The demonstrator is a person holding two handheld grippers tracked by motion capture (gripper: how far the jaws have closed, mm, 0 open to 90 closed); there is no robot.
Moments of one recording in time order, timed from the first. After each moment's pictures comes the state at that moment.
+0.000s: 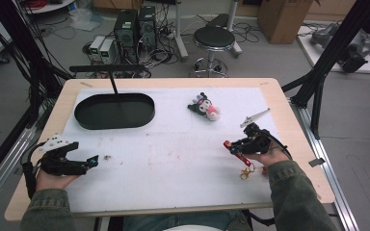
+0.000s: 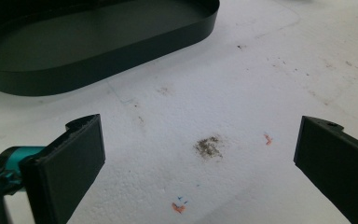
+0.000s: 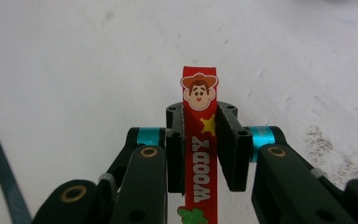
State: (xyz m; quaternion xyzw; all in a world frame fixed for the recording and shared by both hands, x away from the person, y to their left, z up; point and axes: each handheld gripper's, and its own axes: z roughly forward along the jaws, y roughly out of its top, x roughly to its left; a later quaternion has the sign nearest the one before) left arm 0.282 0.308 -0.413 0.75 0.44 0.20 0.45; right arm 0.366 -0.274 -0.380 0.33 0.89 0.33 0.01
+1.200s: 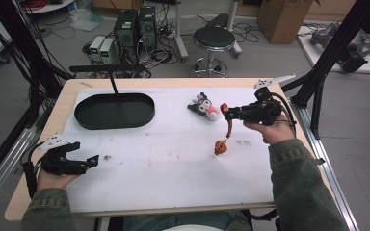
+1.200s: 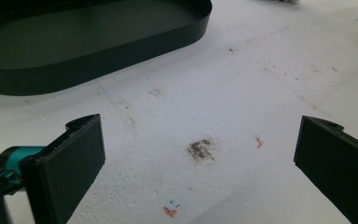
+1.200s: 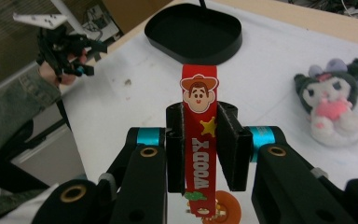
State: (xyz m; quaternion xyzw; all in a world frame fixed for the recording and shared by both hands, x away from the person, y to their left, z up) left arm 0.285 0.310 -0.415 0.74 0.44 0.18 0.47; right arm 0.377 -0.260 -0.272 0.32 0.81 0.49 -0.02
